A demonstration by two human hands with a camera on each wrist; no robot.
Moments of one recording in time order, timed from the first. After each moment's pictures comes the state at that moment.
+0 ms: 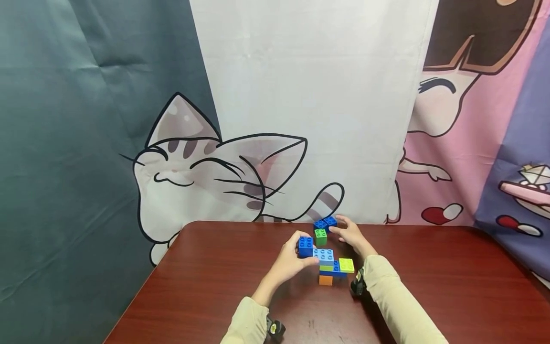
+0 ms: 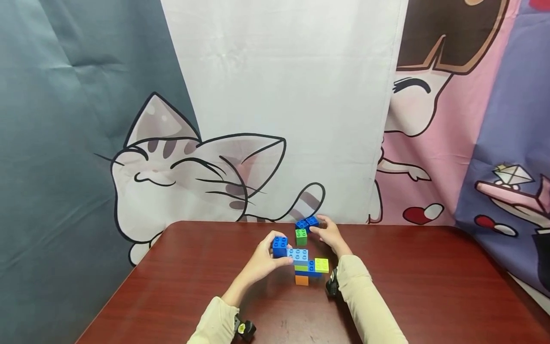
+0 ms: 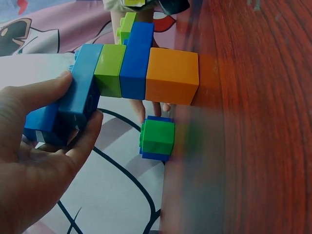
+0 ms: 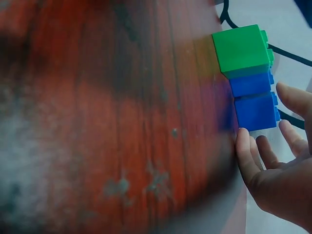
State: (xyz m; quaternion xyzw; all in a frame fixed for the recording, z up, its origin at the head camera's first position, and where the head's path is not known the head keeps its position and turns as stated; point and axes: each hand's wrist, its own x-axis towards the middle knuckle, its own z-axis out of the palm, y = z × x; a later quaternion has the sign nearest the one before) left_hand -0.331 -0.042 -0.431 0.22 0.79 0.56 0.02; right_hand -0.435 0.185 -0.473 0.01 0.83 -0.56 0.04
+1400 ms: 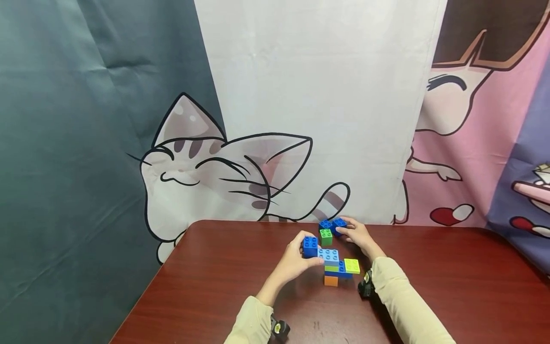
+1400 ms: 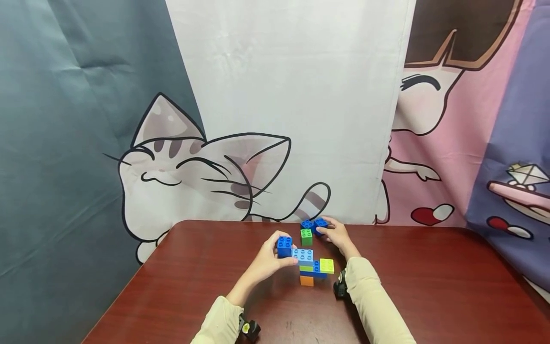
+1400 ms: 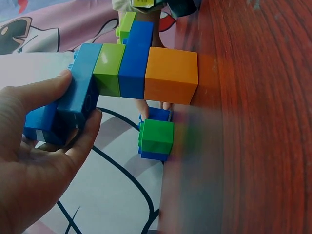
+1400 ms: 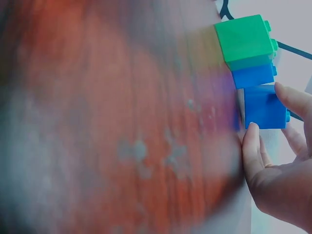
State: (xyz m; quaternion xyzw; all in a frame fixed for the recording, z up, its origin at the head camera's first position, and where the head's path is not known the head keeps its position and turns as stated) left_hand -0.334 -0.044 -0.436 0.22 0.78 0.59 0.02; right_hand -0.439 0.195 -0.482 0.00 0.83 -0.56 0.05
